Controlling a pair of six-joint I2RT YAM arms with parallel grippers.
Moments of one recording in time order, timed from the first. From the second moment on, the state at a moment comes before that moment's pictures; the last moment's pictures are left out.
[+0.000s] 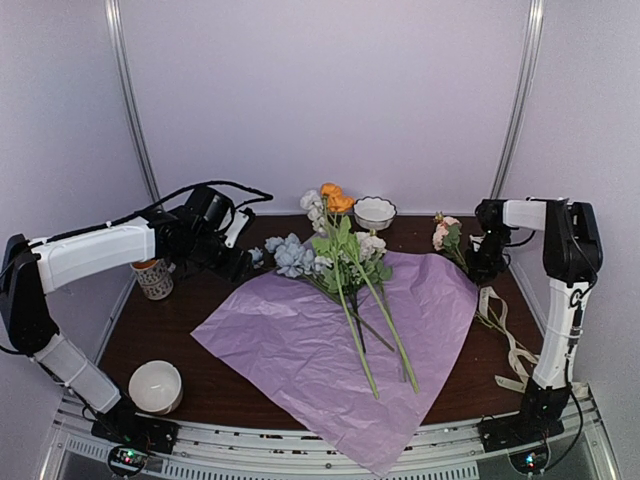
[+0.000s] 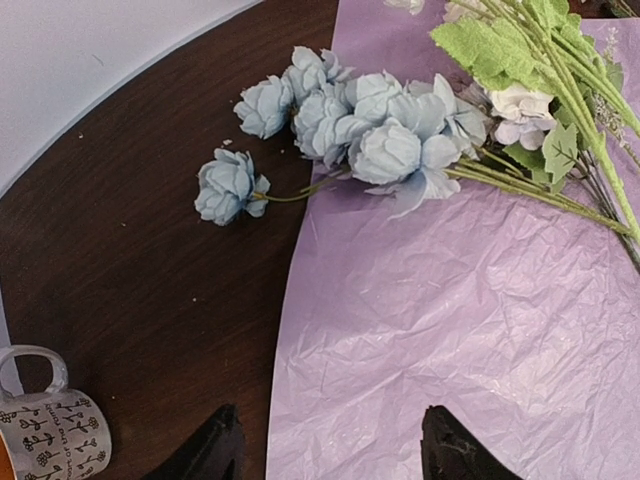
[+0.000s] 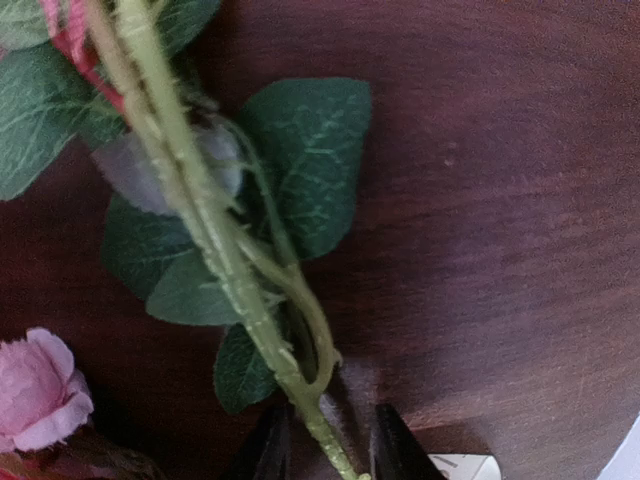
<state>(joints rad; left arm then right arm) -0.60 1.52 1.19 -0.56 -0.12 -0.01 -0.03 2.11 1.58 -0.92 -0.03 0.09</state>
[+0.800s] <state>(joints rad) -0.60 1.52 1.20 -0.57 -0.12 -0.01 -0.03 0.92 1.03 -0.12 0.05 0.10</state>
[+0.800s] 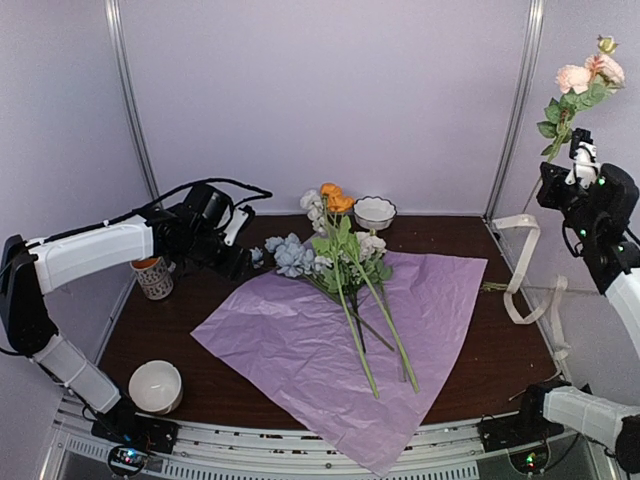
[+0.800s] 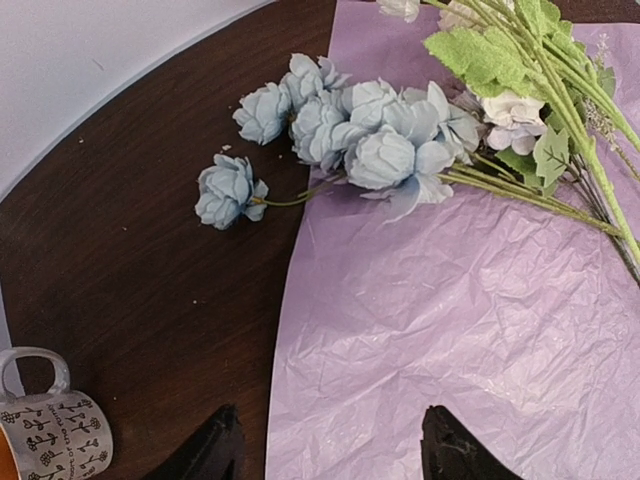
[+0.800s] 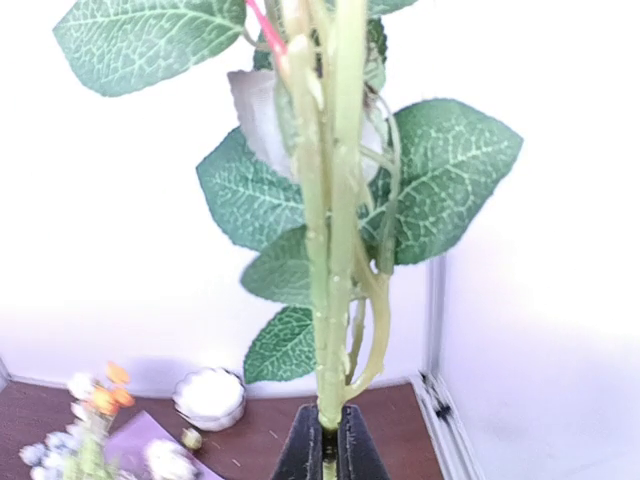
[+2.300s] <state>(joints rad) -0.60 1.44 1.13 -0.52 -0.05 -0.06 0.75 1.94 1.52 -0.59 -0.04 0.47</state>
